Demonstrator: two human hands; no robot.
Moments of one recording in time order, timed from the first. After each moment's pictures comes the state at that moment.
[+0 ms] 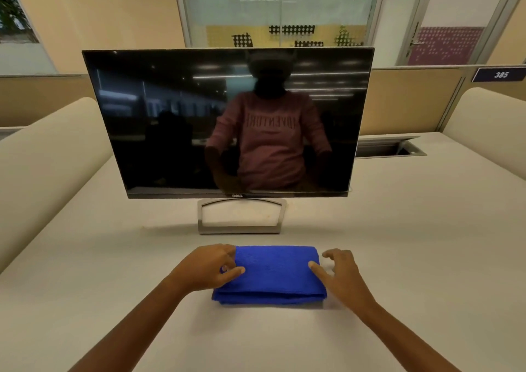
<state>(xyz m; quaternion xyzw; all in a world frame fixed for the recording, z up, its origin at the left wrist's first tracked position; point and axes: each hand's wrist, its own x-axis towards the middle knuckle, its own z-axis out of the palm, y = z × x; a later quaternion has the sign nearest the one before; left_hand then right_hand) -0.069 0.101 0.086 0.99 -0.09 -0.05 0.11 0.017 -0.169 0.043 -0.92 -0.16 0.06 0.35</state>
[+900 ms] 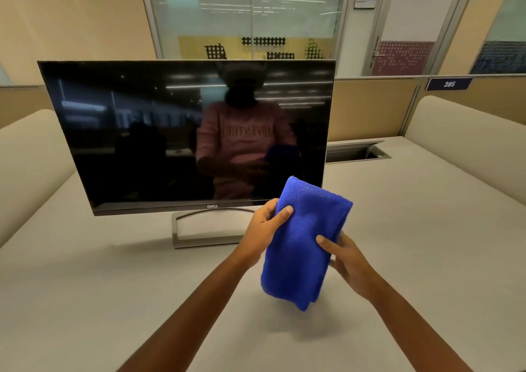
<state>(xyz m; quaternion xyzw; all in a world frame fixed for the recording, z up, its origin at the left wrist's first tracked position) 0.006 -0.024 0.136 0.72 -0.02 0.08 0.69 0.030 -0.198 0.106 -0.64 -0.15 0.19 0.73</state>
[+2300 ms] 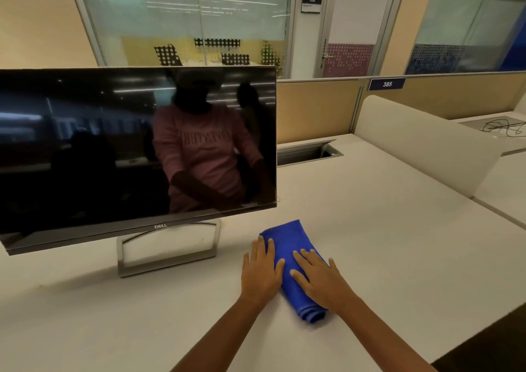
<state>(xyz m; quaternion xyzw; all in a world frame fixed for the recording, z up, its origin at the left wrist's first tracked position) 0.042 -0.093 0.036 0.98 0.01 -0.02 0.20 0.043 -0.239 0.055 -0.98 -0.17 0.11 0.09</state>
